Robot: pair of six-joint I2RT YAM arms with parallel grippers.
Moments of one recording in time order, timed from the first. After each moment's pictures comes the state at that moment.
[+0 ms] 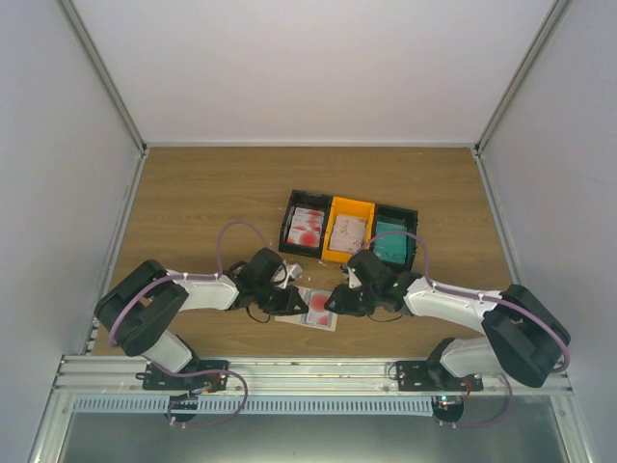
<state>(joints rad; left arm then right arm) -0.71 1.54 0.52 0.07 0.61 -0.70 0.78 1.33 0.54 -0.21 -0.38 0.81</state>
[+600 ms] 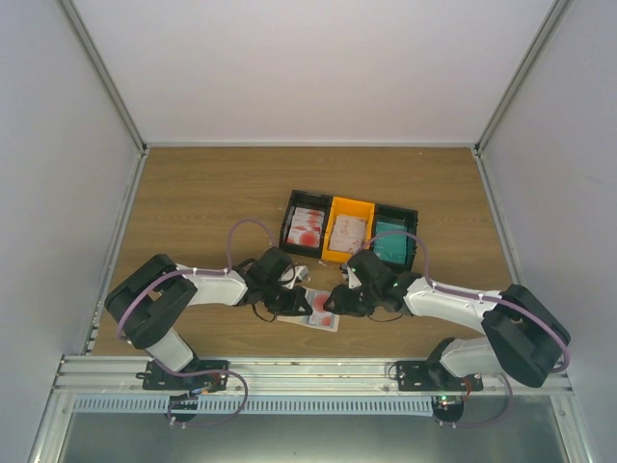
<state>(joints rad) -0.76 1.61 0.60 -0.02 0.58 -0.67 0.78 1.33 0.54 -0.21 -0.40 0.81</state>
